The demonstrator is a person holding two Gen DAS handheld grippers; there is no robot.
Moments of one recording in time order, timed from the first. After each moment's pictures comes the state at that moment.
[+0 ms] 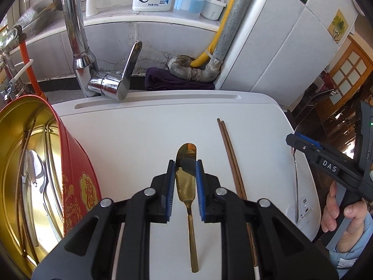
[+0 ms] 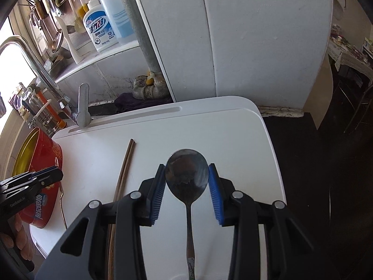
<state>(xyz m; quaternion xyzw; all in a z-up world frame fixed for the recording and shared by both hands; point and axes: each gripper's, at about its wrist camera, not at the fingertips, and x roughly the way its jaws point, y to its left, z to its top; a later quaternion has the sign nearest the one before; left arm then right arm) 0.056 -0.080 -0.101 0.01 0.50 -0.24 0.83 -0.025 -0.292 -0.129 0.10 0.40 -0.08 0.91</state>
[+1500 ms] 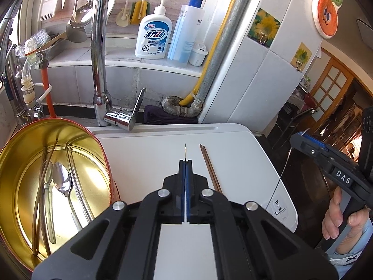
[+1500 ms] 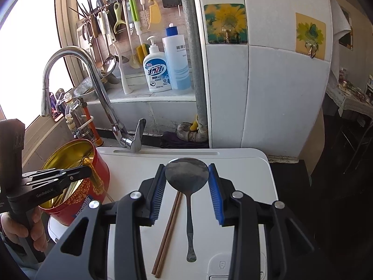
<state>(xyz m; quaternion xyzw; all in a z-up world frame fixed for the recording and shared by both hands) 0.012 -0.026 -0.037 -0.03 0.40 -0.28 0.87 -0.086 -0.215 -0.038 0.02 0.29 -0.03 0.96</state>
